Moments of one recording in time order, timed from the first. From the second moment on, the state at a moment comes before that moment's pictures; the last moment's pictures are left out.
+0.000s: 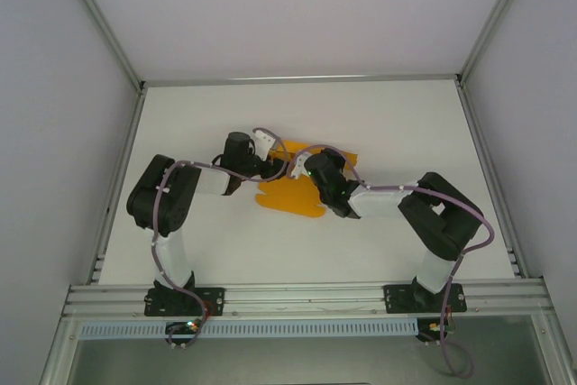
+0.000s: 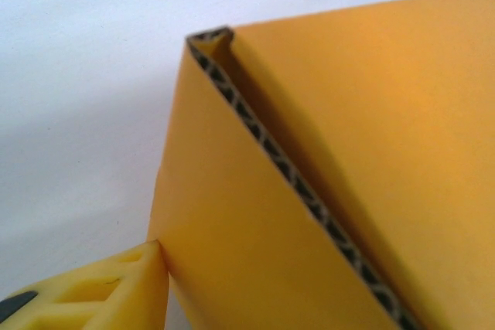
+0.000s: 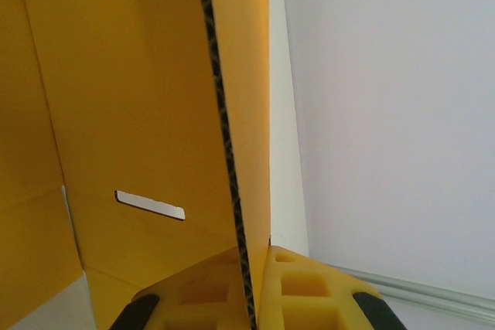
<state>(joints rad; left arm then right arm) -0.46 1.90 0.85 0.49 0.50 -0.04 0.75 1.74 0.83 0.34 0.79 -1.01</state>
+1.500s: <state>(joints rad) -0.37 1.84 0.81 0.46 0.73 -0.16 0.67 1.70 1.08 -0.24 0.52 -0.87</state>
